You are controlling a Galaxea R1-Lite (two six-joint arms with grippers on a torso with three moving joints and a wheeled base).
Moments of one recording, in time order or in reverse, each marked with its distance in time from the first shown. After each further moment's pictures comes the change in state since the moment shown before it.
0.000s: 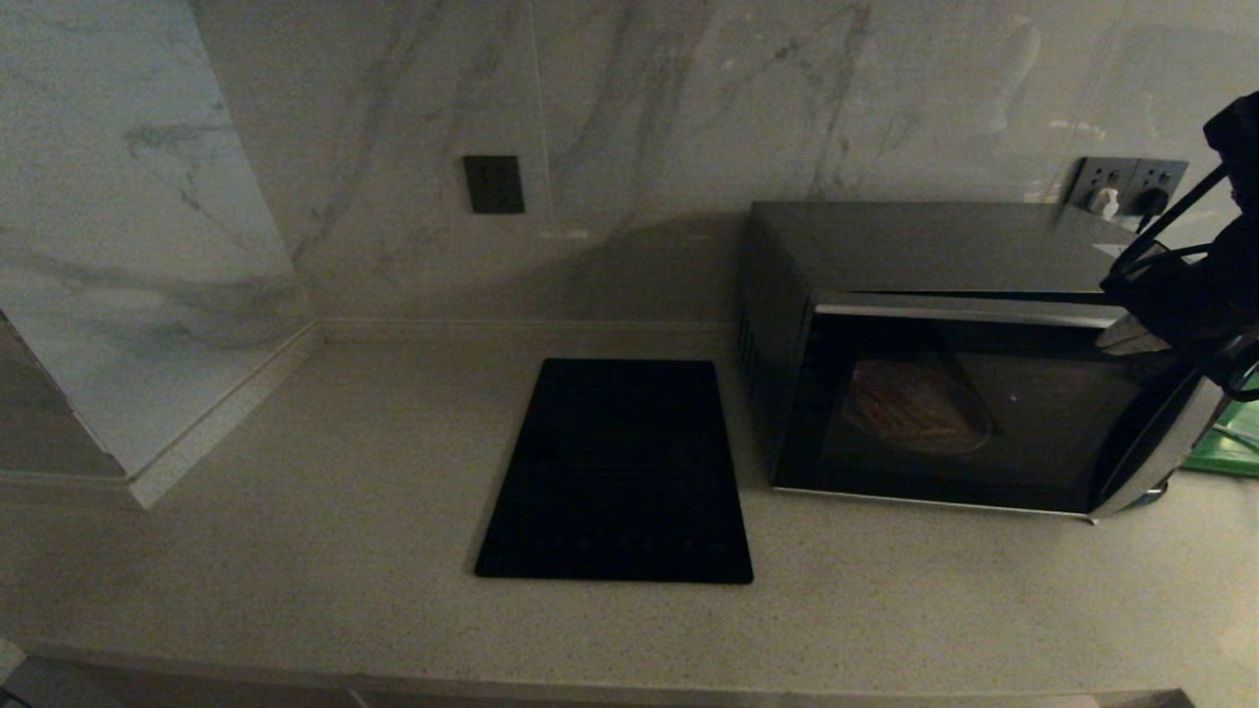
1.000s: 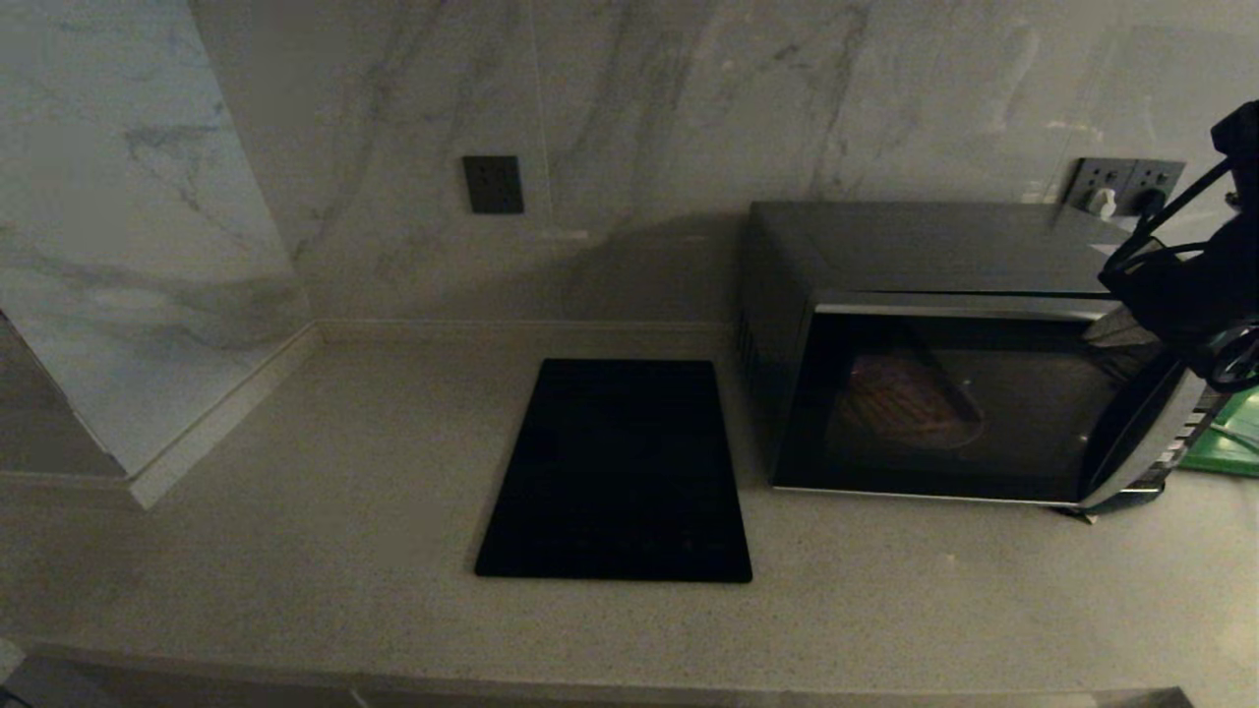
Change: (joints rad) left arm 0.000 0.000 0.000 0.000 0.000 0.000; right arm -0.053 0.039 0.003 -0.106 0.110 0.001
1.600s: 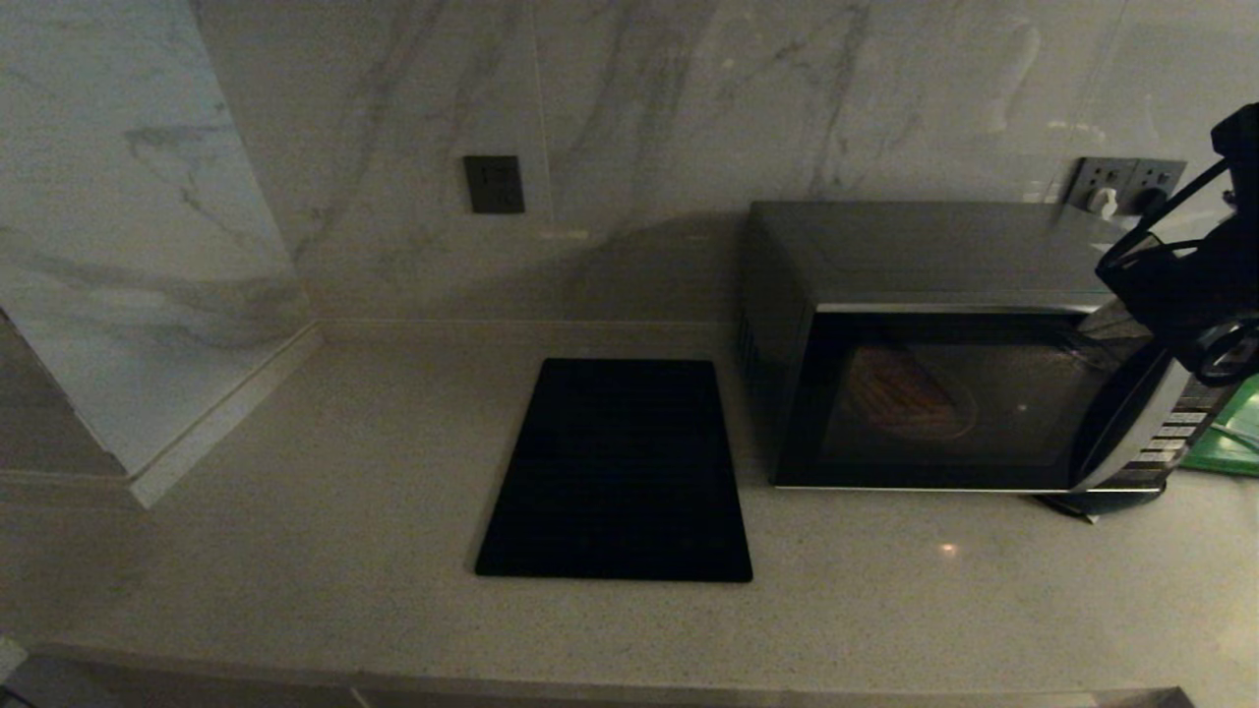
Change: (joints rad) left arm 0.000 0.000 0.000 0.000 0.000 0.000; right arm -0.016 0.020 0.001 -0.058 0.033 0.005
